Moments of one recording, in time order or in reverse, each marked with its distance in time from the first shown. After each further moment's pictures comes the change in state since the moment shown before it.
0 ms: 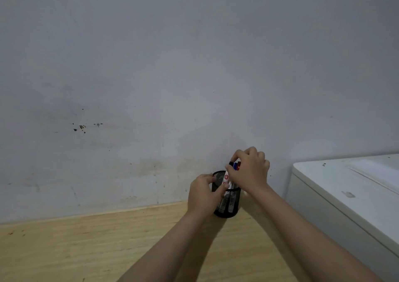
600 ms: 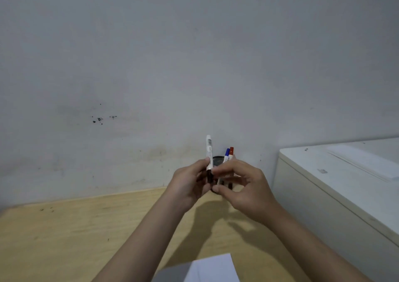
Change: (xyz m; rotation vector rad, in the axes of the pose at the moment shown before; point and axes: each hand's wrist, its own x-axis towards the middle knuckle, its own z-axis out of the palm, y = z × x) left_hand -0.073 0.069 -0.094 -0.941 -0.240 -0.574; right_hand -0.144 -0.046 -0.112 0.883 -0.126 -0.354
